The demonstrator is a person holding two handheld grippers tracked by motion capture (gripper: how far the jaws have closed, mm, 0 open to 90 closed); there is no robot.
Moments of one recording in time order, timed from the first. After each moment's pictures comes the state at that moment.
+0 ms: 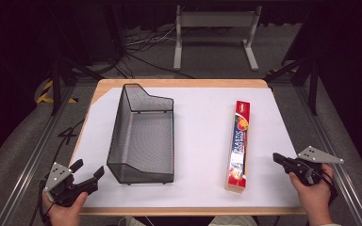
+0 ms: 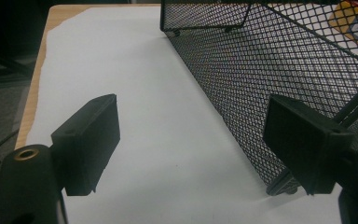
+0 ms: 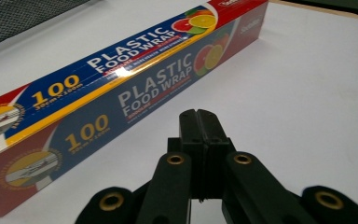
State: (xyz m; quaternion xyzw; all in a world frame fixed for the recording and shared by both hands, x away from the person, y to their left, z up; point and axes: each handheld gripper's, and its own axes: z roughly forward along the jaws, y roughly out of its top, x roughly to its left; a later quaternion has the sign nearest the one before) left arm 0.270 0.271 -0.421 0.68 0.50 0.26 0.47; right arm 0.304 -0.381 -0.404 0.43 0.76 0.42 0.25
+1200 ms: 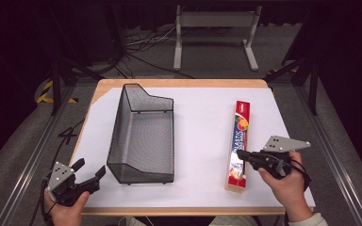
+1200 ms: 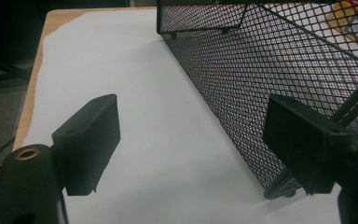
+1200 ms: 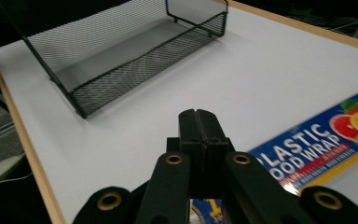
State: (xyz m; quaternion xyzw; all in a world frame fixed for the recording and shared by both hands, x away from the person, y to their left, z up) left arm 0.271 0.267 -0.421 0.68 0.49 0.27 0.47; right arm 0.310 -0.276 -0.346 0.32 0.81 0.47 0.16
